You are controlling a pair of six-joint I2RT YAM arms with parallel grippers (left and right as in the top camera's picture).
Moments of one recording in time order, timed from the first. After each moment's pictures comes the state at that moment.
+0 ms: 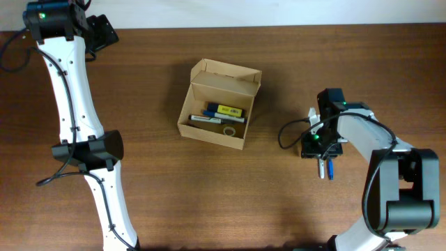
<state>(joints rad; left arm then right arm) 0.12 2.51 3.09 -1.66 -0.16 -0.38 -0.01 1.81 1.08 -0.88 -0.10 -0.01</state>
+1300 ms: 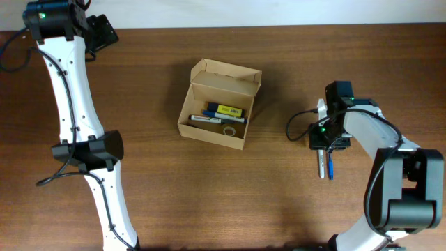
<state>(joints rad) 0.12 2.51 3.09 -1.66 -0.16 -0.38 -0.05 1.82 1.12 -0.83 -0.02 -0.01</state>
